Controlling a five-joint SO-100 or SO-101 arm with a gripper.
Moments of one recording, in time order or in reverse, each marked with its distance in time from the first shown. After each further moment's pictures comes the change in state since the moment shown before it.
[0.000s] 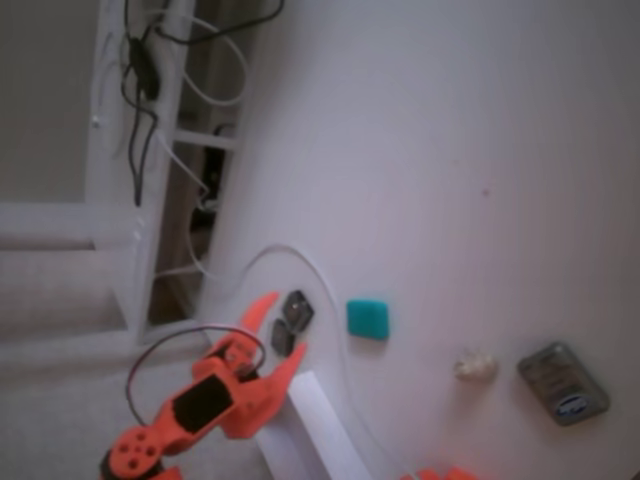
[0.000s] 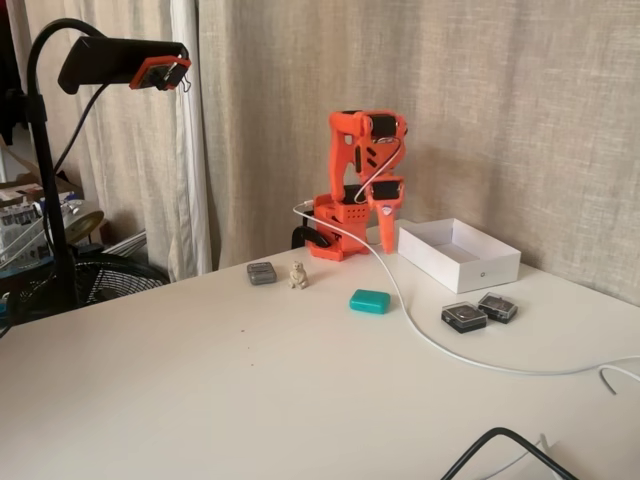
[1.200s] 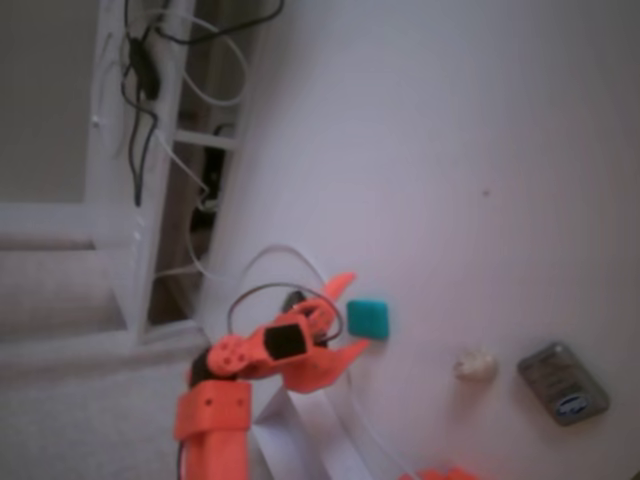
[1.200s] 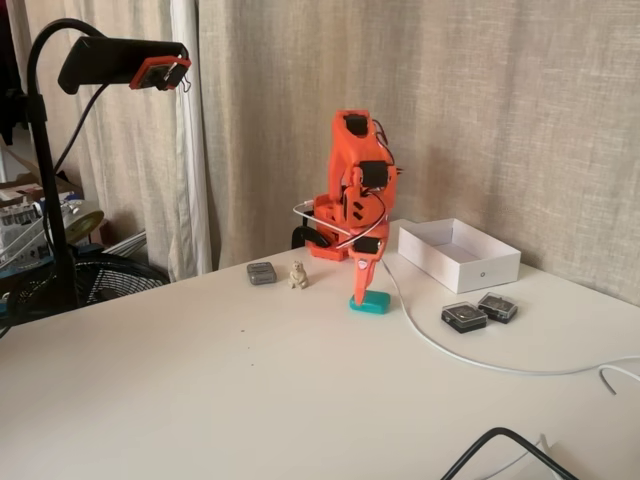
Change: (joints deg) arm 6.2 -21.0 2.1 -5.0 3.0
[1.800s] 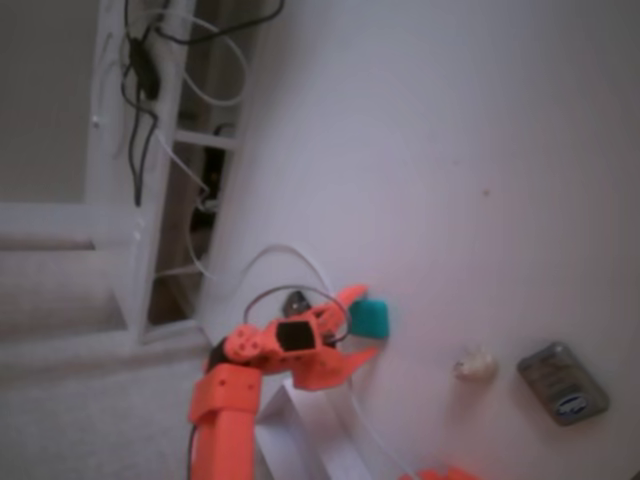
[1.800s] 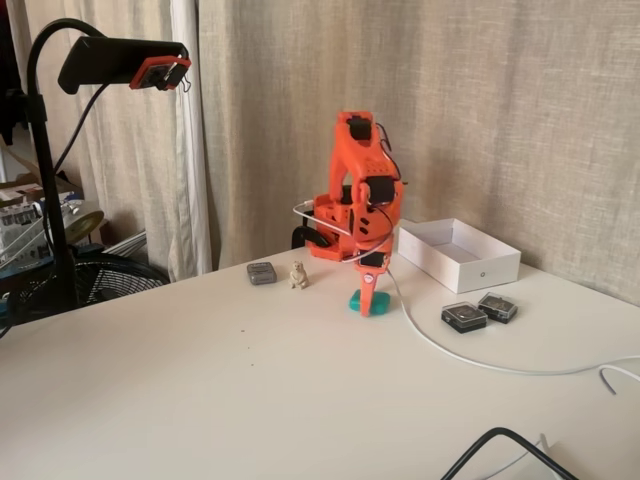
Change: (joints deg) arm -2.8 -5.8 0.4 -0.5 0.2
